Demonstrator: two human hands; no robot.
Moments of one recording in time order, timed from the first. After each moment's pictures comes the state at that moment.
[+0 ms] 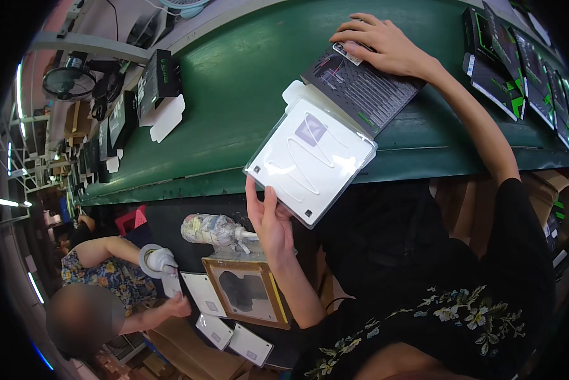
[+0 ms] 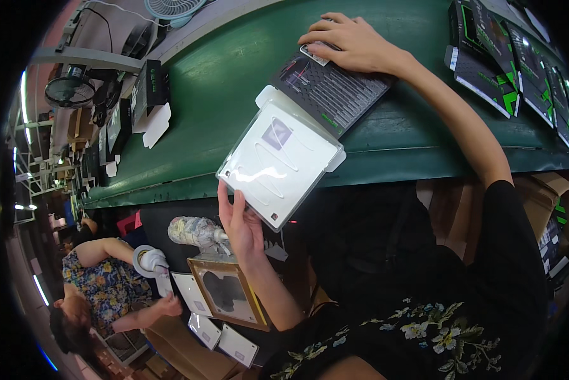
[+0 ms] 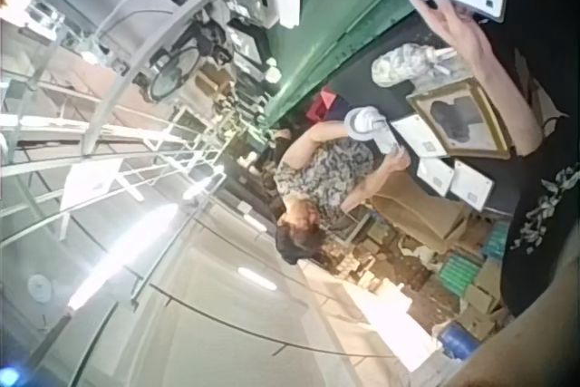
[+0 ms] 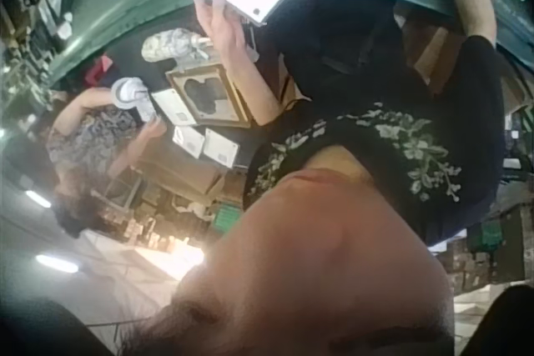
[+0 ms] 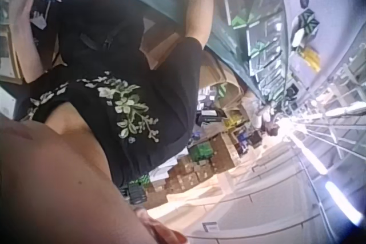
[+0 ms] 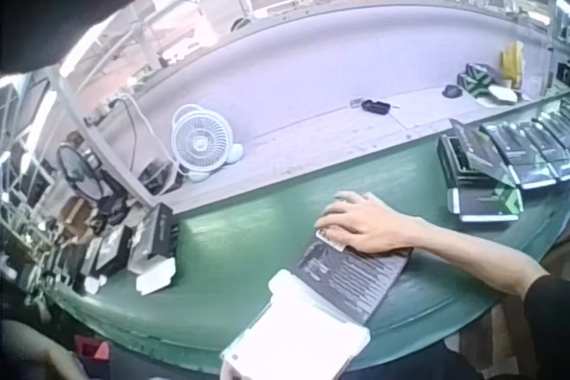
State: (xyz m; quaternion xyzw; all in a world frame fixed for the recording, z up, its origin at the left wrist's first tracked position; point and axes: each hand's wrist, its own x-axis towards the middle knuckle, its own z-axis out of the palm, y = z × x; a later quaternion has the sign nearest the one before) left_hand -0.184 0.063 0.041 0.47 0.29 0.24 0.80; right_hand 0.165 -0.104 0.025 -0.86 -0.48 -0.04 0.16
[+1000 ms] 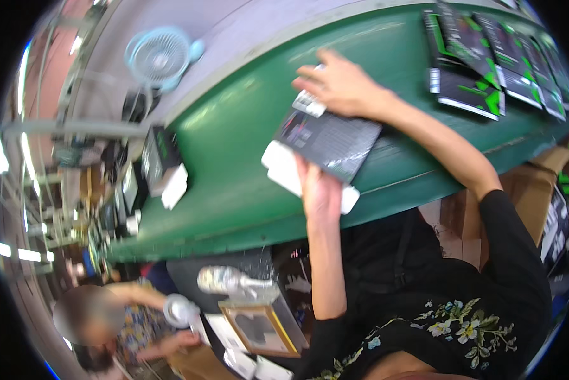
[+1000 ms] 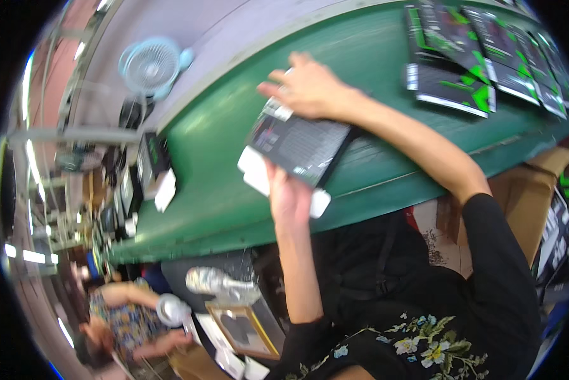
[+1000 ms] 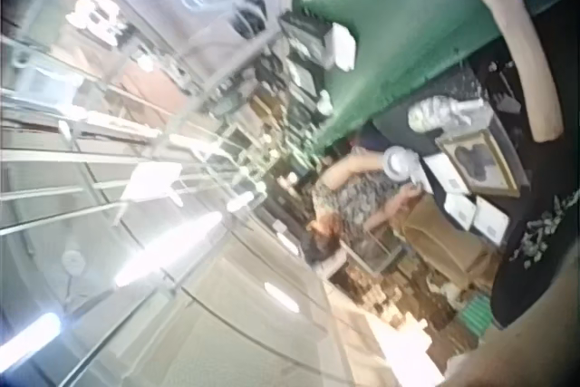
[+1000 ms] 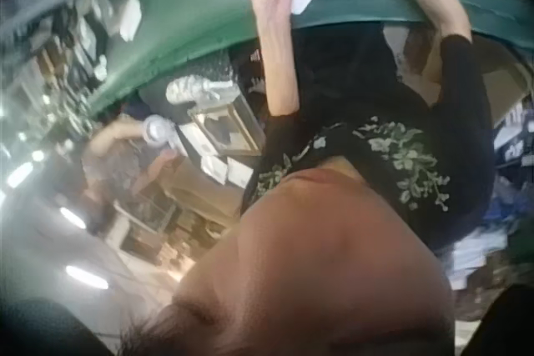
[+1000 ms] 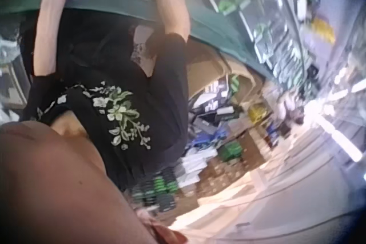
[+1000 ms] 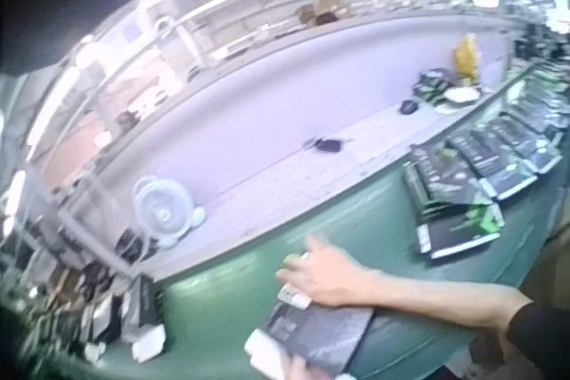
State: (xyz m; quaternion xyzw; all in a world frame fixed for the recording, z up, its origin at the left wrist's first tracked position) left_hand -0.007 -0.035 0.009 0.34 0.21 0.13 0.91; right_hand 0.174 -0.116 0.038 -0.89 -0.33 -0.05 0.30
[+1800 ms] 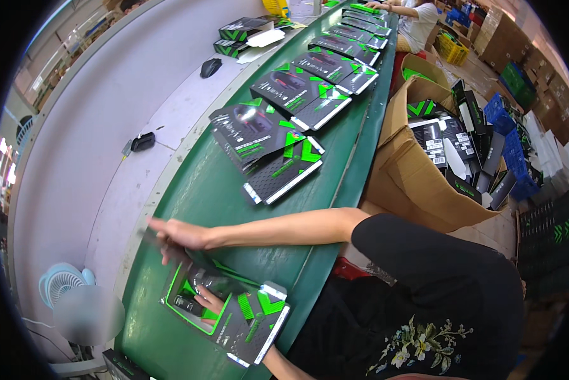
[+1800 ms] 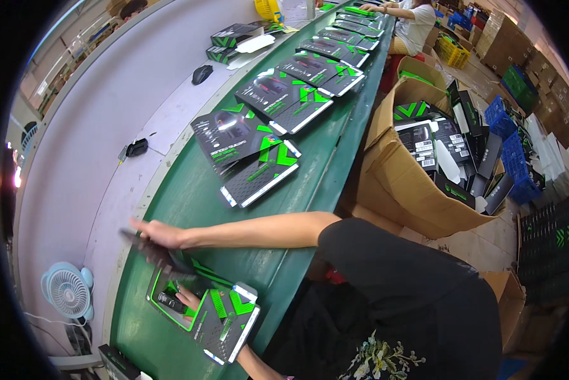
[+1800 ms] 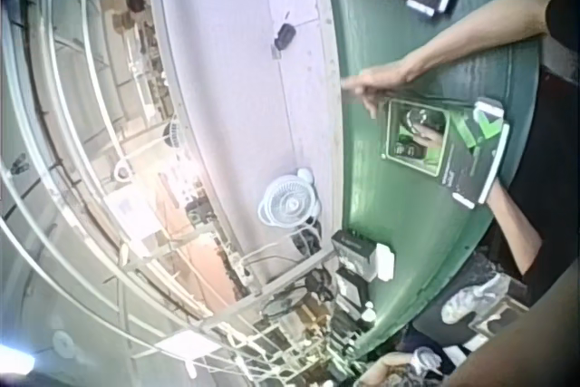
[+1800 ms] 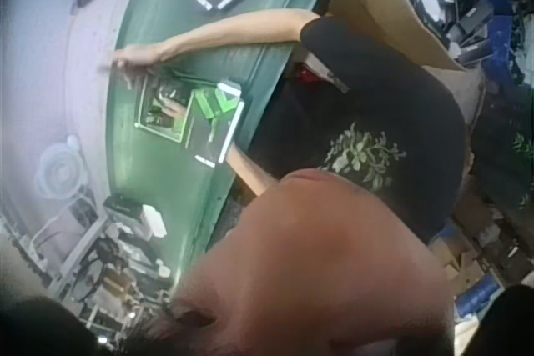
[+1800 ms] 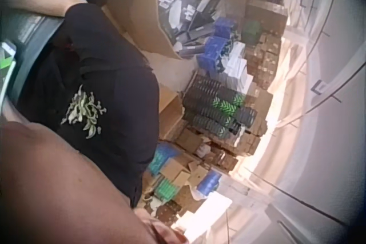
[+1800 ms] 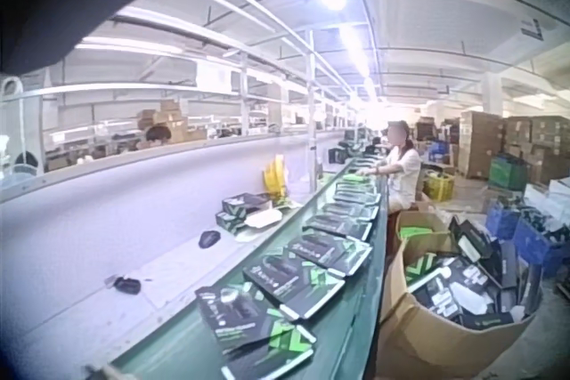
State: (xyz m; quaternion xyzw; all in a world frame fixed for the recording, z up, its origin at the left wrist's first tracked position) left_hand -0.011 -0.085 -0.030 0.84 -0.10 0.17 0.51; right_hand 0.222 -0.134 0.027 -0.52 -0.13 0.23 0.82
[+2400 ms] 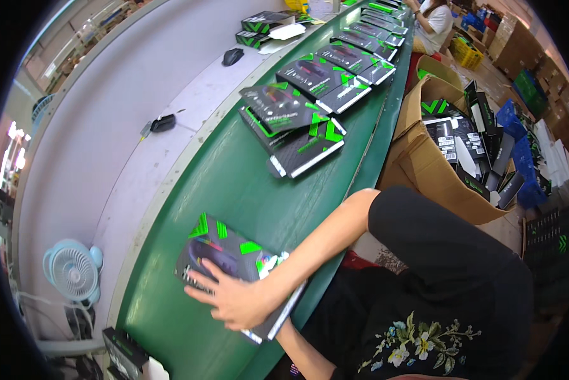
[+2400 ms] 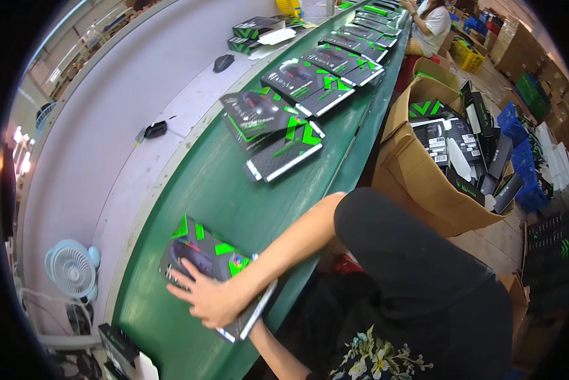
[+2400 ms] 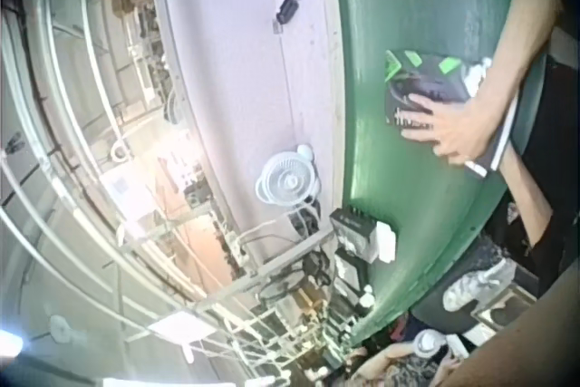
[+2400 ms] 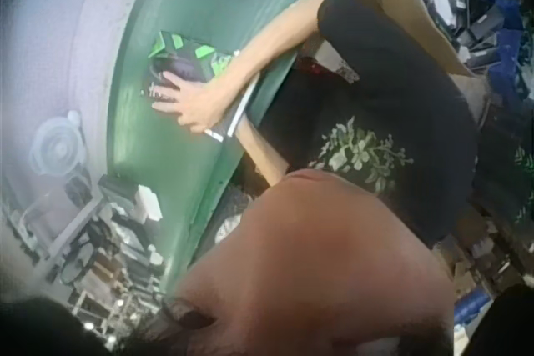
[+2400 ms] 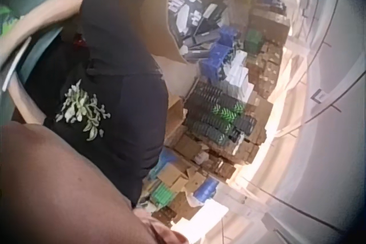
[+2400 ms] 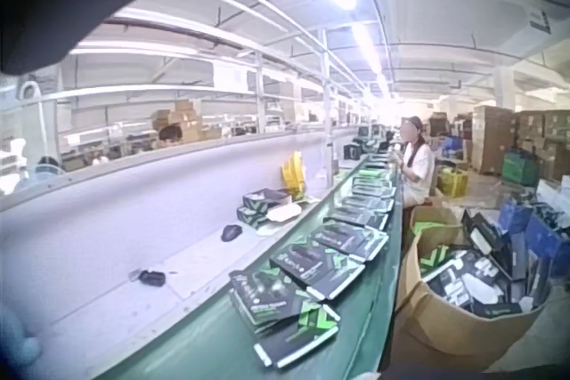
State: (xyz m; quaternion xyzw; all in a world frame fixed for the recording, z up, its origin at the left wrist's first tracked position) left_hand 0.014 -0.099 -0.064 0.91 -0.22 0.19 0.30; right_hand 0.048 -0.087 0.033 -0.87 -0.48 -0.05 0.12
